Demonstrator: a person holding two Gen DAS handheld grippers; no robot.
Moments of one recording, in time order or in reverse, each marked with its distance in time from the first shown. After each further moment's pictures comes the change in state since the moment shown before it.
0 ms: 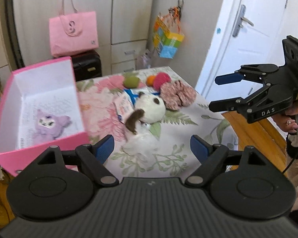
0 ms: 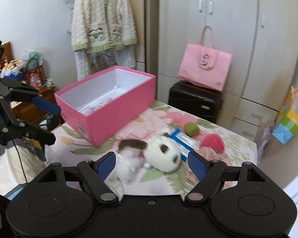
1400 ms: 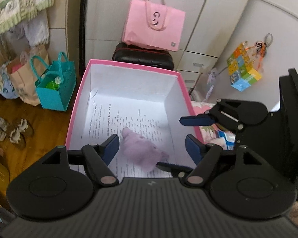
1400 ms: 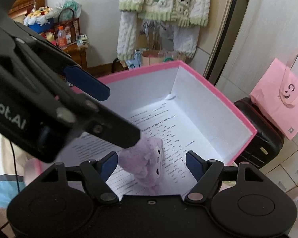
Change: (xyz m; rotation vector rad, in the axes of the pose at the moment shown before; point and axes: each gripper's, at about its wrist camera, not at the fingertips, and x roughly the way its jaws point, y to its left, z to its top) left arm 0.024 0.214 0.063 -0.364 0.003 0.198; right arm 0.227 0.144 0.151 -0.370 0.177 0.201
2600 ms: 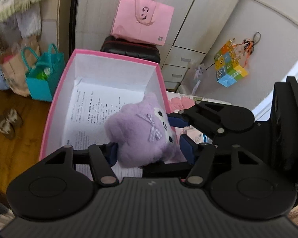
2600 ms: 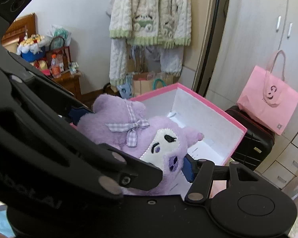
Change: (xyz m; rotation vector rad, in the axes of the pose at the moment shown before) left arm -0.006 -0.023 -0.008 -0.054 0.045 -0.072; right arm -0.011 0.024 -0.003 0.108 -0.108 -0.052
